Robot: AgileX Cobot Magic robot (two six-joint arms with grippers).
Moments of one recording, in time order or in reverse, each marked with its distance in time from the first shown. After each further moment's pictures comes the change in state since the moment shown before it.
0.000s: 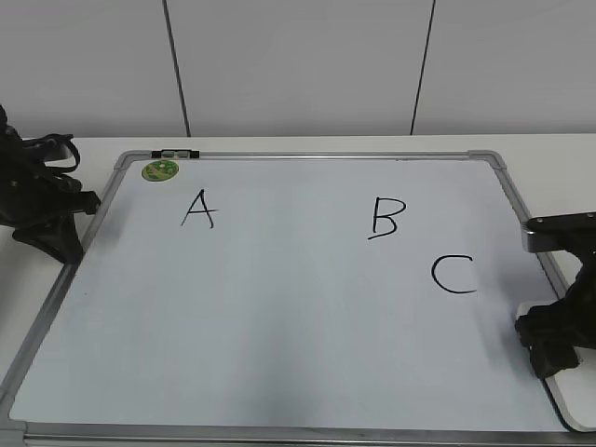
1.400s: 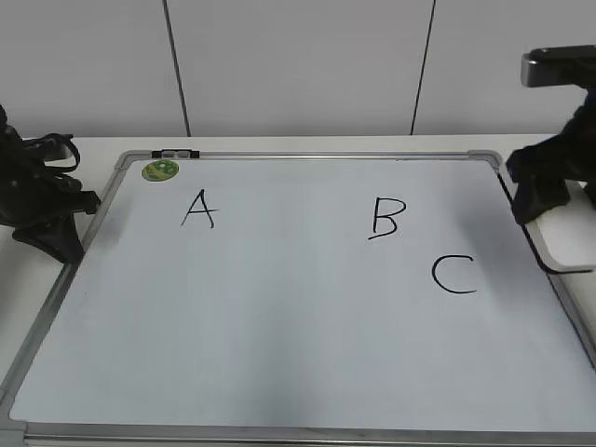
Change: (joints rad) left arm 0.000 0.000 0.000 -0.004 0.000 0.000; right arm 0.000 -0.082 -0.418 0.055 0.287 -0.103
